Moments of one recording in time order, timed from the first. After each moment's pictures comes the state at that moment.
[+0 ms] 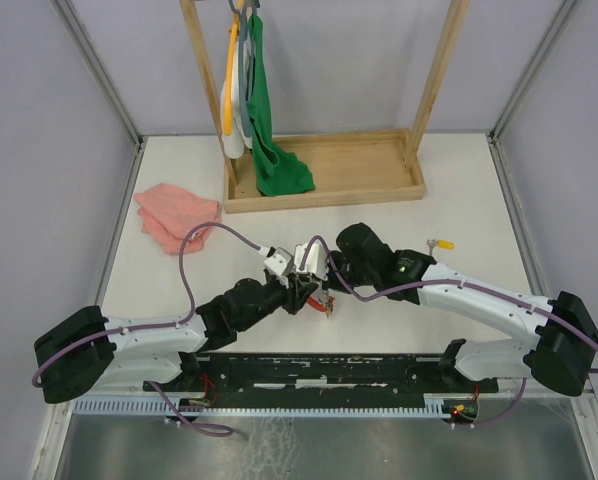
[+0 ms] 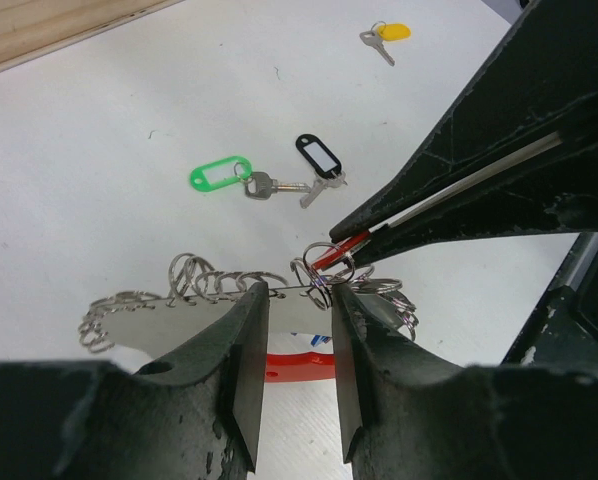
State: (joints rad) left arm -1.07 1.10 0.30 0.61 -0.22 -0.29; right arm 0.95 1.26 0.91 -0.36 -0.20 -0.50
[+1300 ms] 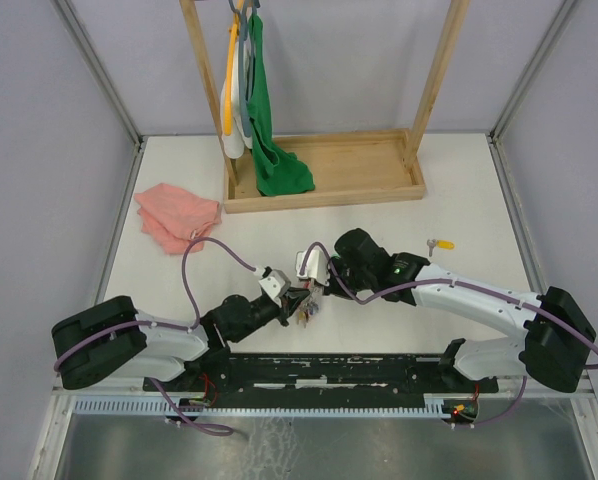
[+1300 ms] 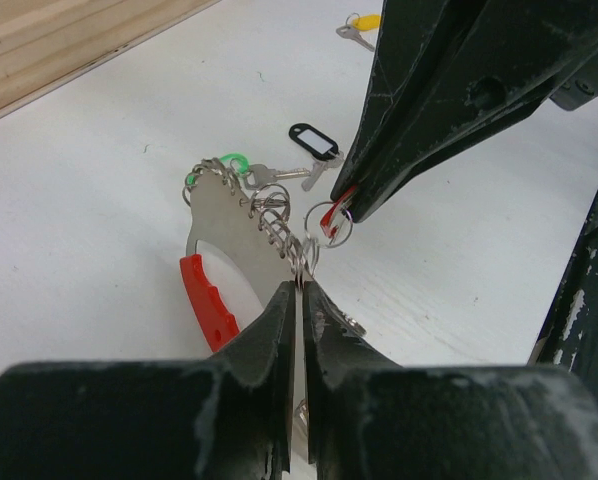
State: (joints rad) left arm -1.07 1.24 0.09 1.07 -0.15 -0.11; right arm 0.93 1.29 0.86 -0.36 -0.21 -0.51
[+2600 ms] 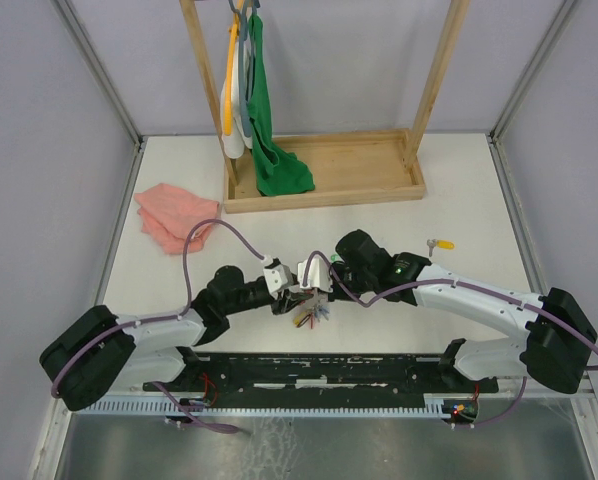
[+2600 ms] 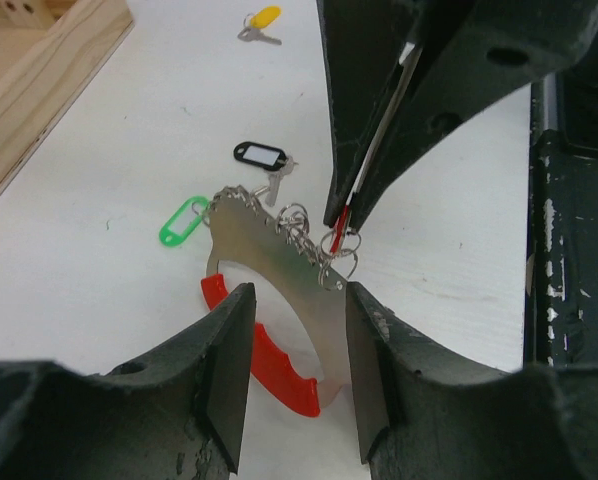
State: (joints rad) left arm -0.78 1.17 0.22 0.82 0.50 0.15; right arm 0.94 1.28 0.86 -0.42 -0.27 -0.64
